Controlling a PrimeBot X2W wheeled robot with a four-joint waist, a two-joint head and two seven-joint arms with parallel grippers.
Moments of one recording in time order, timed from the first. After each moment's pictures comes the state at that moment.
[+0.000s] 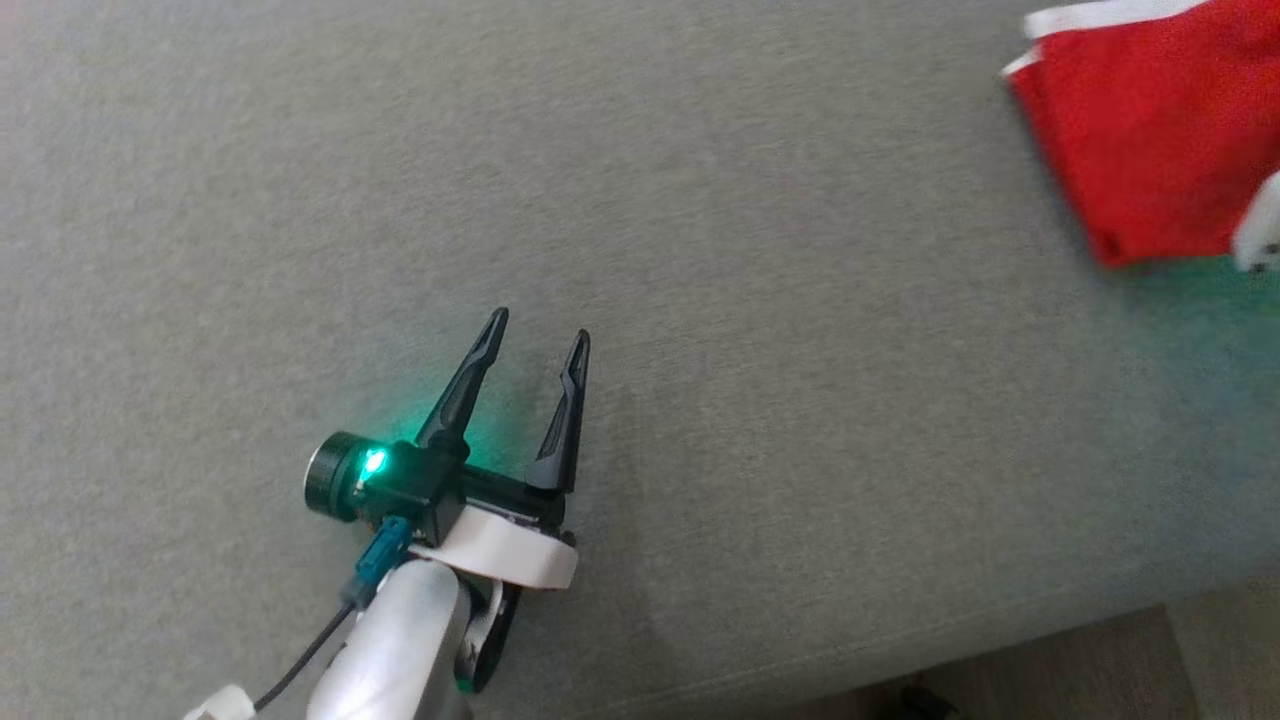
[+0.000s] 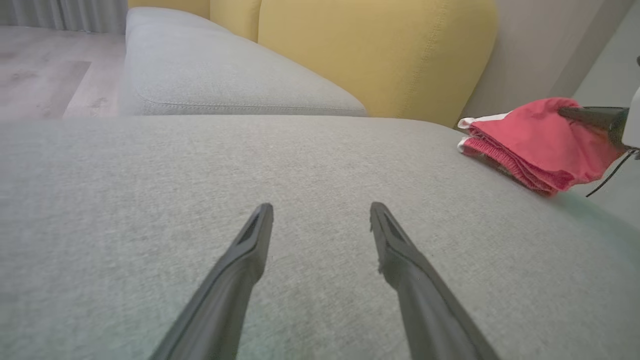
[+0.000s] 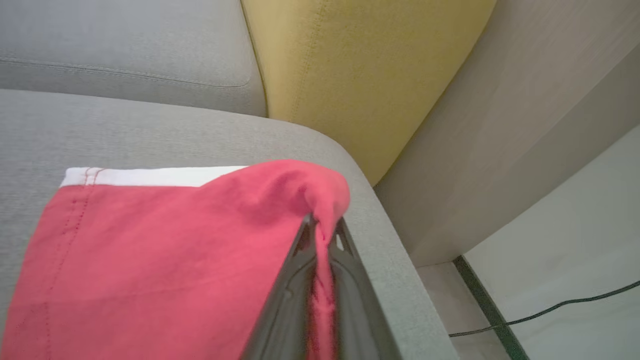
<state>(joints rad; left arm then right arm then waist) -0.29 0.05 -0.42 0.30 -0.20 -0.06 -0.26 -0.92 -0.37 -0.11 1.11 -0.11 0.13 -0.21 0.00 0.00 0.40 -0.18</state>
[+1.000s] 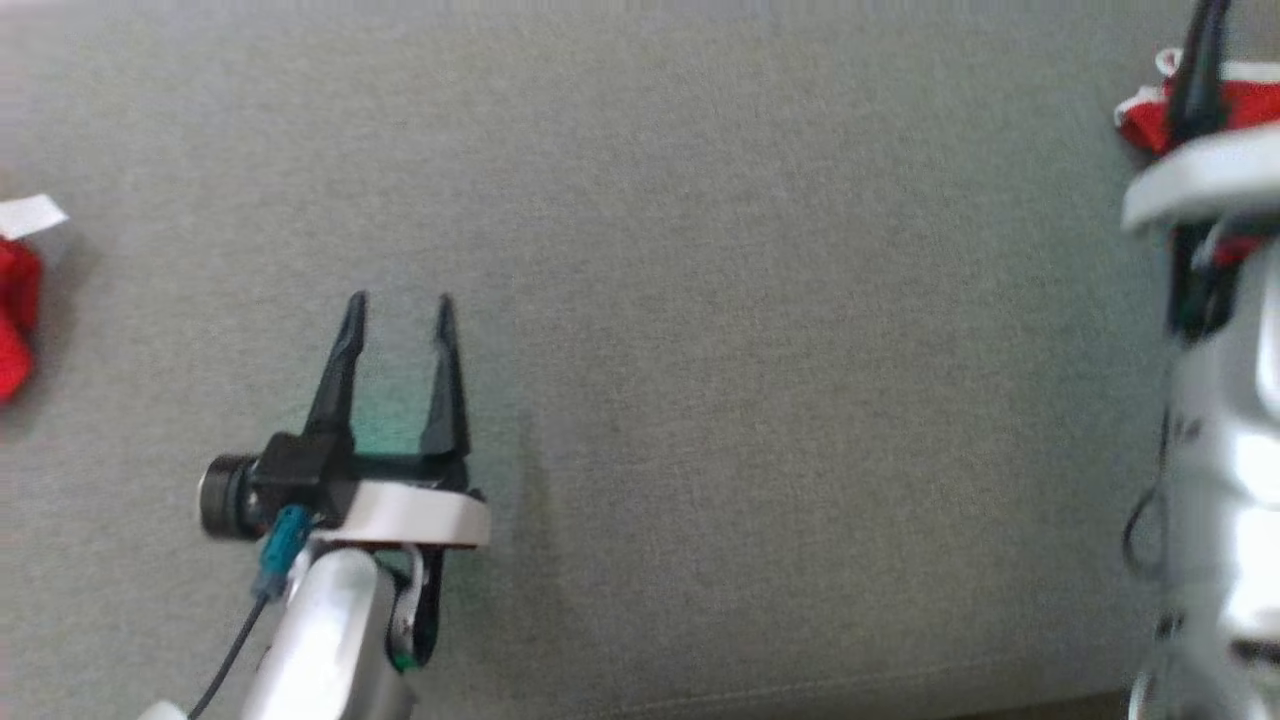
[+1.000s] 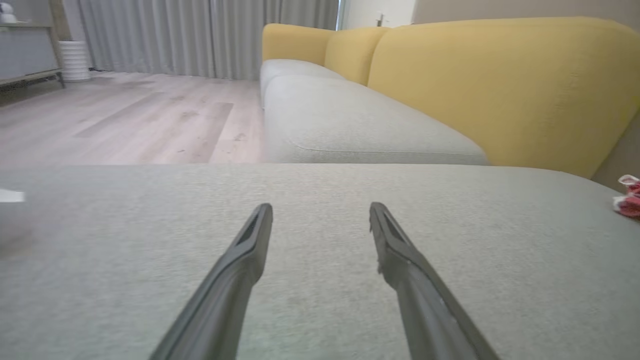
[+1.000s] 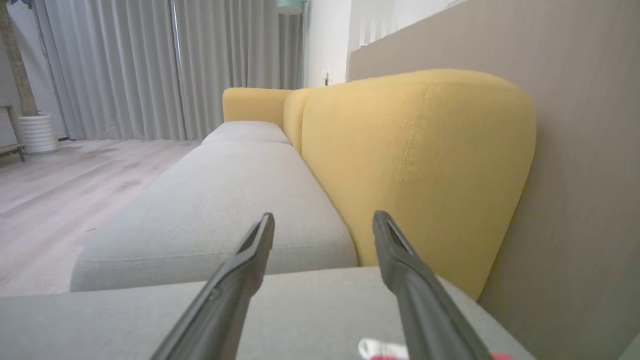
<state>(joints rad) -0.29 0.04 -0.25 0.29 -0.21 0.02 -0.26 -0.80 -0.09 -0.32 0.63 -0.17 0.13 -0.25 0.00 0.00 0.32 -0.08</state>
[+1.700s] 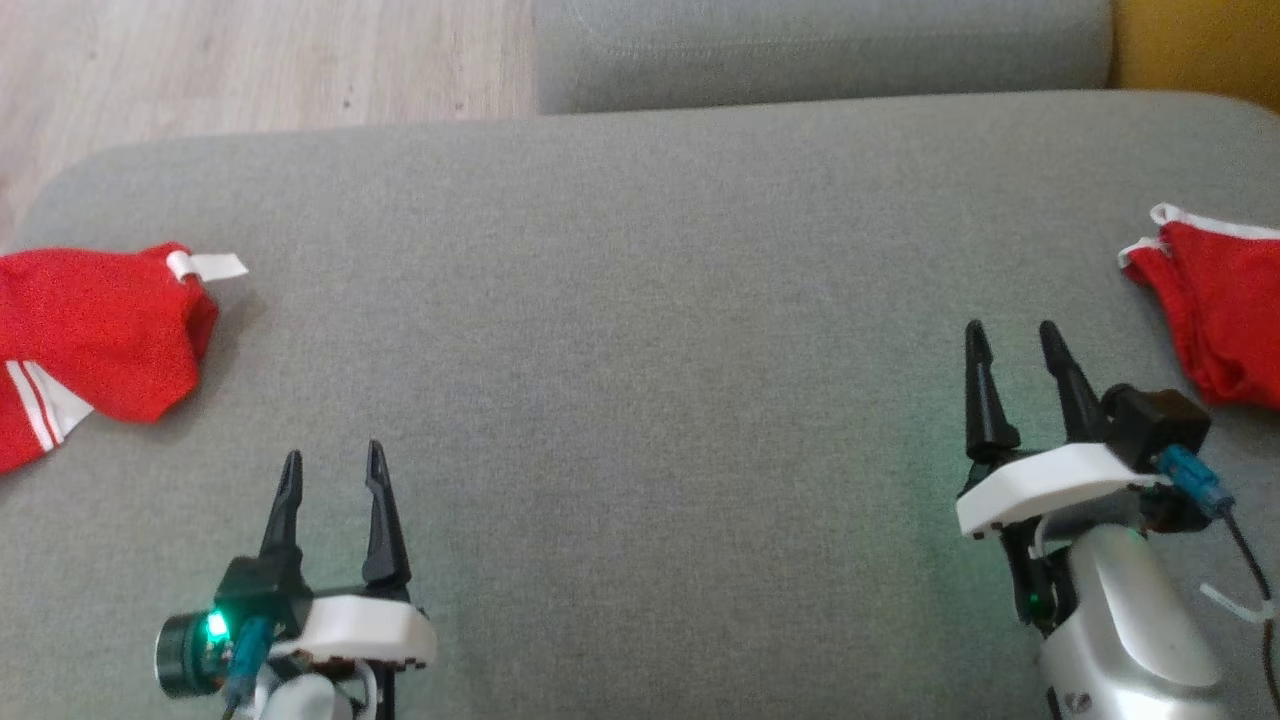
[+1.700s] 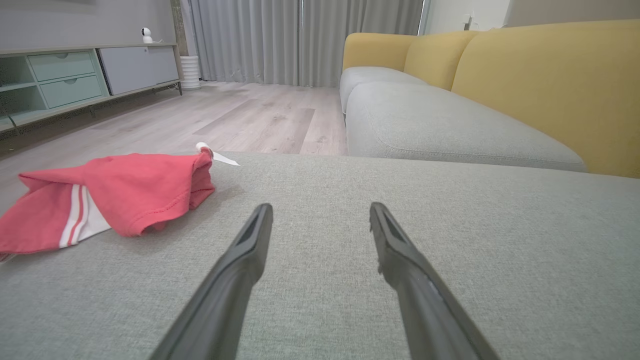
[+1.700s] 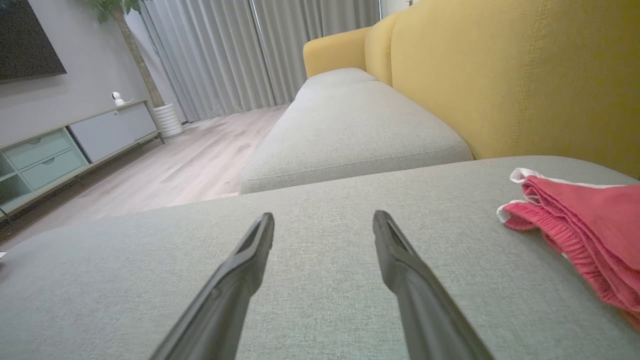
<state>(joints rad) -0.11 0.04 -0.10 0.38 -0.18 0.05 -0.26 -0.32 -0.05 0.01 0.58 0.19 0.13 -0.25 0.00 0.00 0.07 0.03</state>
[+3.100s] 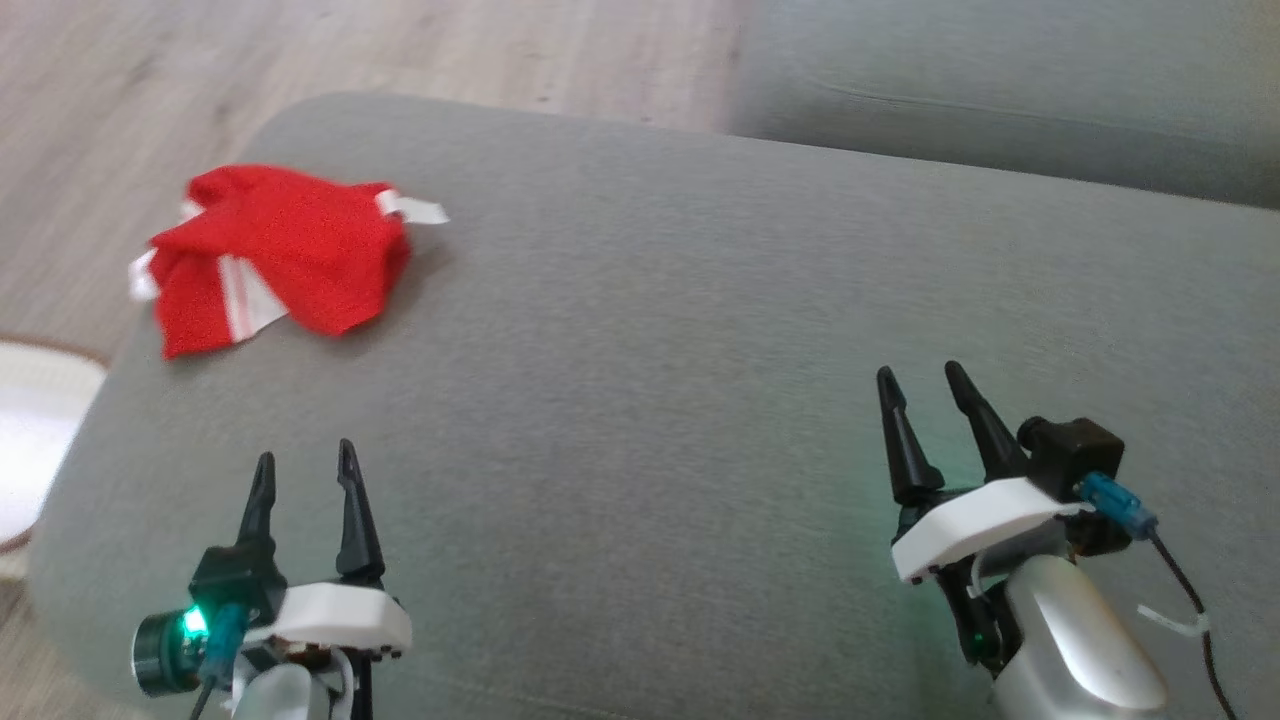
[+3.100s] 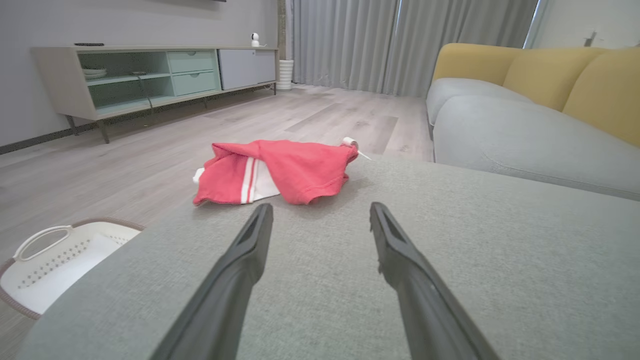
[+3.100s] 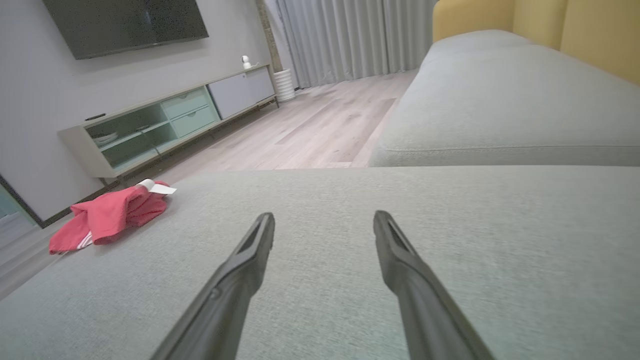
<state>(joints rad) -0.14 0.04 -0.03 0.47 -0.17 0.02 -0.26 -0.28 -0.05 0.19 0.60 0.29 0.13 -0.25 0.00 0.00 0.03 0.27</state>
